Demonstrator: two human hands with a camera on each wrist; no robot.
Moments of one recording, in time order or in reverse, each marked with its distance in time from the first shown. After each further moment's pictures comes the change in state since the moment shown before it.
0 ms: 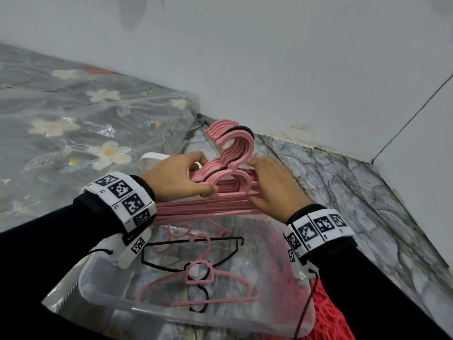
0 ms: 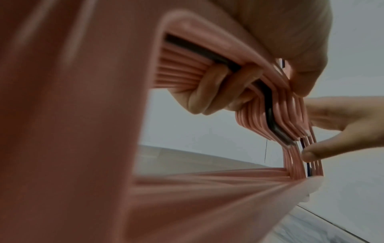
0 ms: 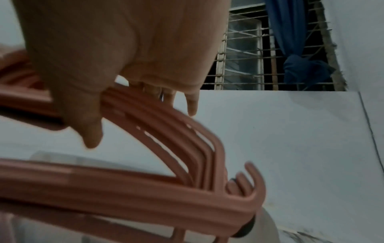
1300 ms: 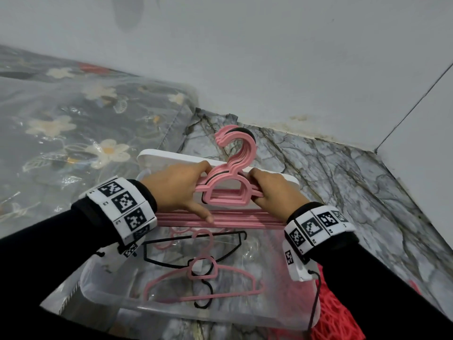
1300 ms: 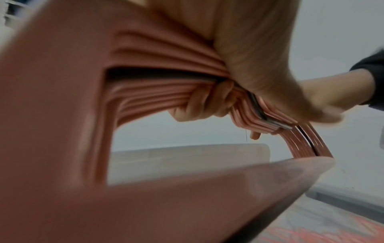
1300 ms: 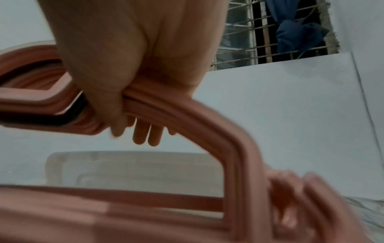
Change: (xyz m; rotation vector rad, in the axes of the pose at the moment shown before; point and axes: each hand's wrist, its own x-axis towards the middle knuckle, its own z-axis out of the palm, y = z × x) left_hand -0.001 -0.001 0.012 0.357 -0.186 0.135; right_hand -0.001 0.002 0.020 0.245 -0.070 0.062
